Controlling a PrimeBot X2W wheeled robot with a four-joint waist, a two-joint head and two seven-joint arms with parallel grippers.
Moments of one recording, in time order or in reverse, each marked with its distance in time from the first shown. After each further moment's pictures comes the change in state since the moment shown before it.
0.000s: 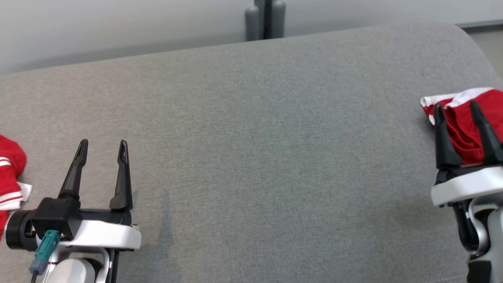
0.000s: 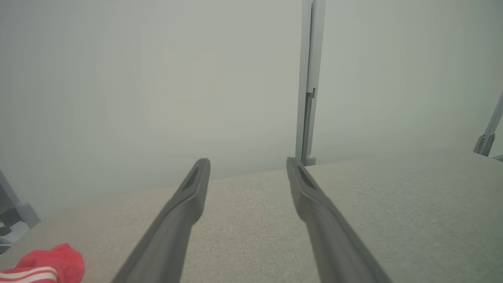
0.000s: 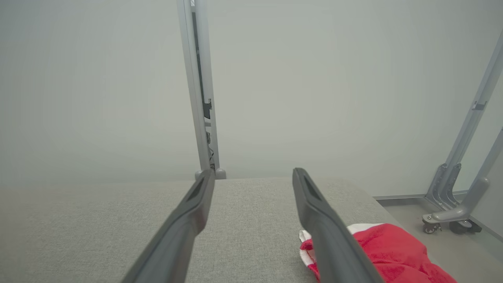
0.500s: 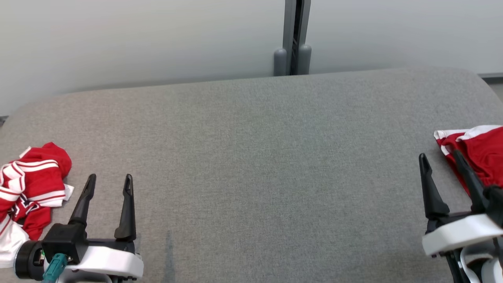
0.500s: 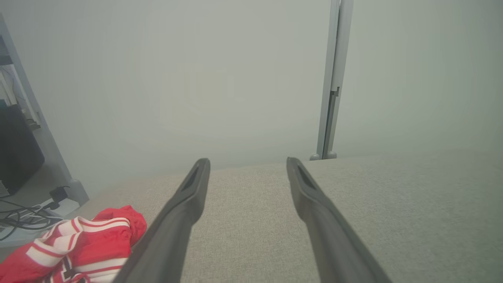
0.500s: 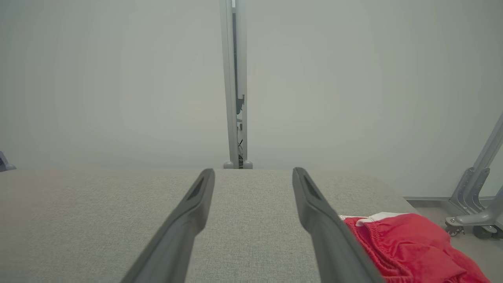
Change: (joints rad) left arm 0.107 0.003 -0.011 0.037 -0.032 -0.002 -0.009; right arm 0.237 0.069 -0.013 -0.186 -0.071 0.000 0.095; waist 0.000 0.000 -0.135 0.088
